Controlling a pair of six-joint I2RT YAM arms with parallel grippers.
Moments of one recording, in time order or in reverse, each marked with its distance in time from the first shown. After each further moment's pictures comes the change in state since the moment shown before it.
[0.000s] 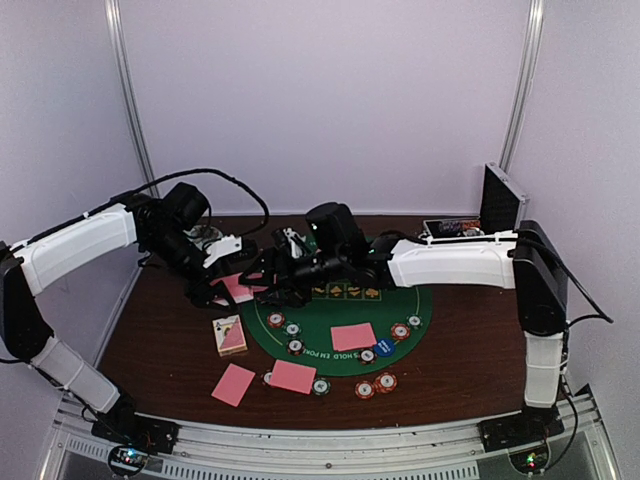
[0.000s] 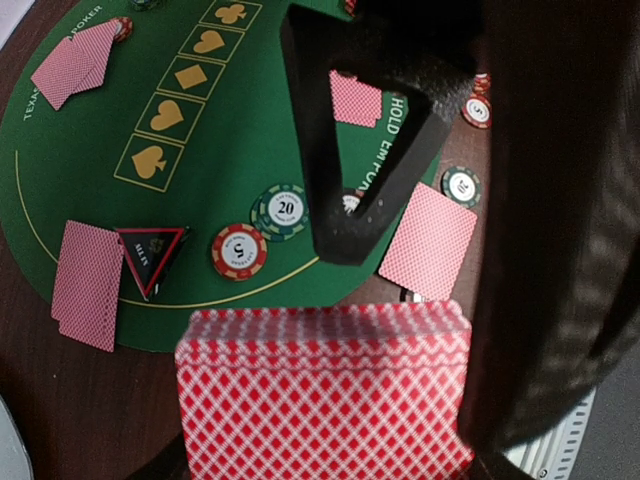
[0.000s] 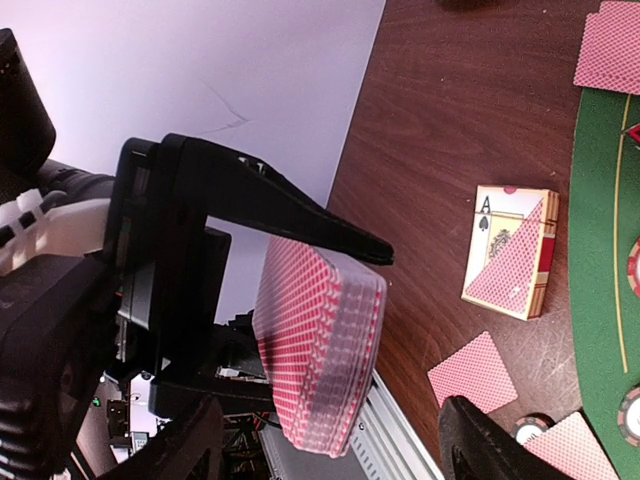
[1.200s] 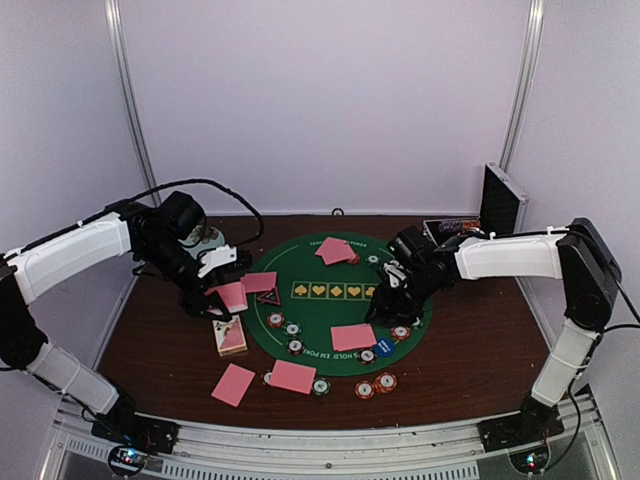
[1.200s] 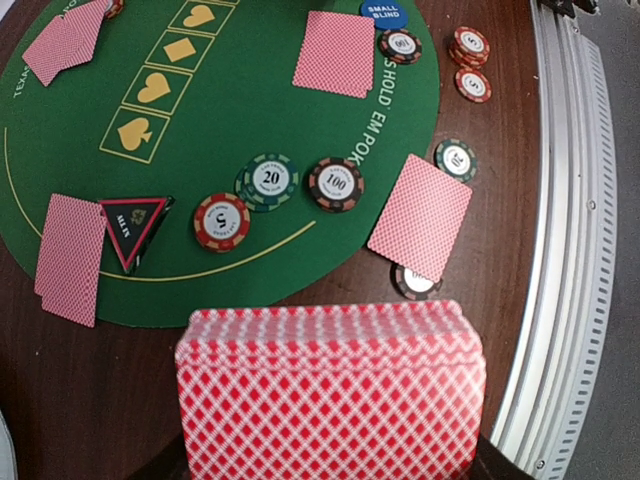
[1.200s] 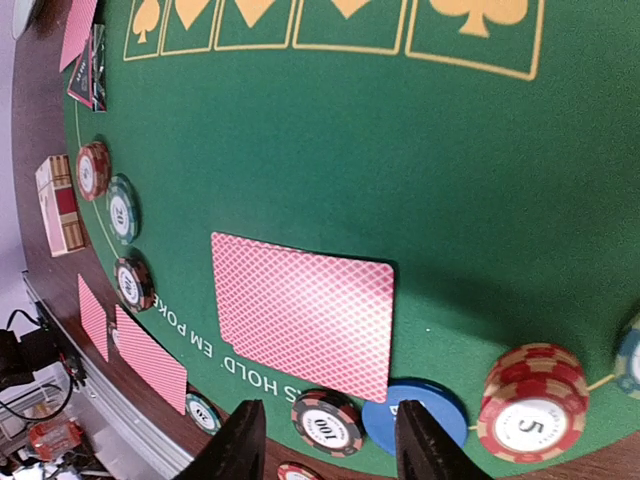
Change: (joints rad) left arm 0.000 -0.058 -0.079 0.000 -0.021 0.001; right arm -0.304 -0.248 -0.437 -0.521 0.197 -0.394
